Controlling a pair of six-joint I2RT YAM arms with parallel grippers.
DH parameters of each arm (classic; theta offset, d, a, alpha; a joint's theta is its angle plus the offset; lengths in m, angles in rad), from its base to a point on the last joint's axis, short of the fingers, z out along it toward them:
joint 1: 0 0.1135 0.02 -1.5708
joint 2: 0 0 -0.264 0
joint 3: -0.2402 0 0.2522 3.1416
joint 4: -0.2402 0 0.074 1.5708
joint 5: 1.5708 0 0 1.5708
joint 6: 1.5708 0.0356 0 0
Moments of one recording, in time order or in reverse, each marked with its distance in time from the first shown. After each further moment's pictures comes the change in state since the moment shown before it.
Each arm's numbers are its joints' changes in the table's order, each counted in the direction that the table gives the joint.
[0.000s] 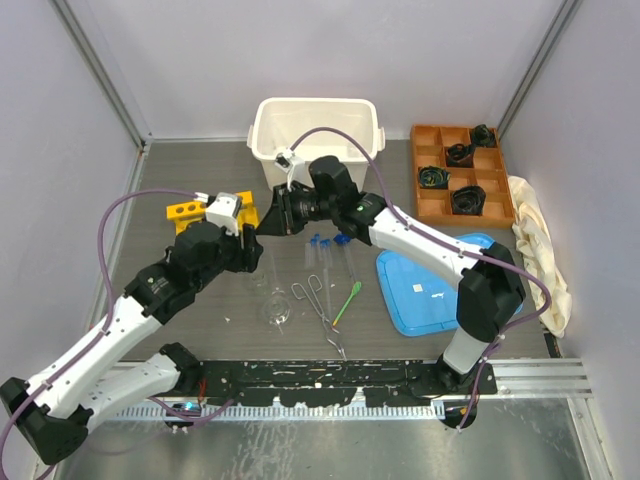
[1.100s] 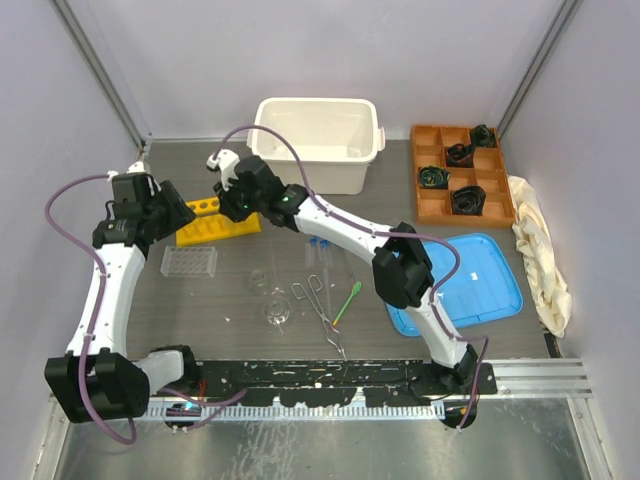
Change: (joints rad) left arm 0.764 0.301 -0.221 -0.151 0.266 -0.158; right arm 0.129 0.563 -0.642 -0.165 0.439 -0.455
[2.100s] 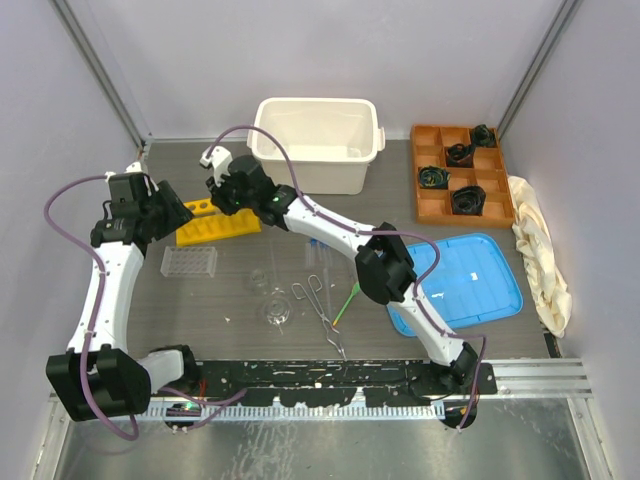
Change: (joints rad) left arm 0.033 0.013 0.000 0.003 0.037 -0.001; right arm 0.005 0.170 -0.187 0.094 0.033 -0.053
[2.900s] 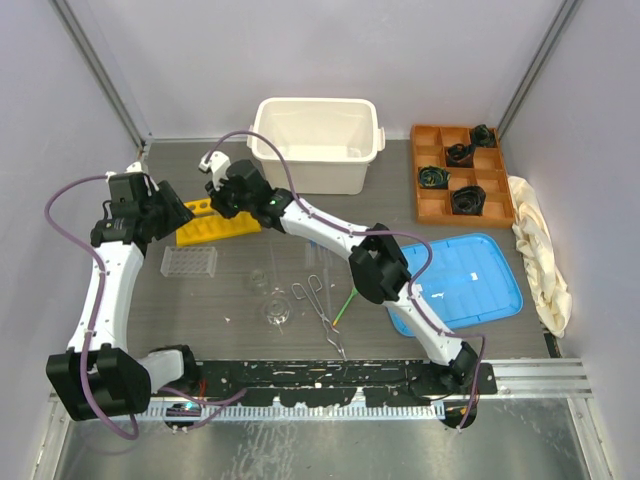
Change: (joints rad) left arm 0.002 0.003 0.000 0.002 0.010 0.000; right arm 0.000 0.056 -0.033 0.010 -0.003 0.001
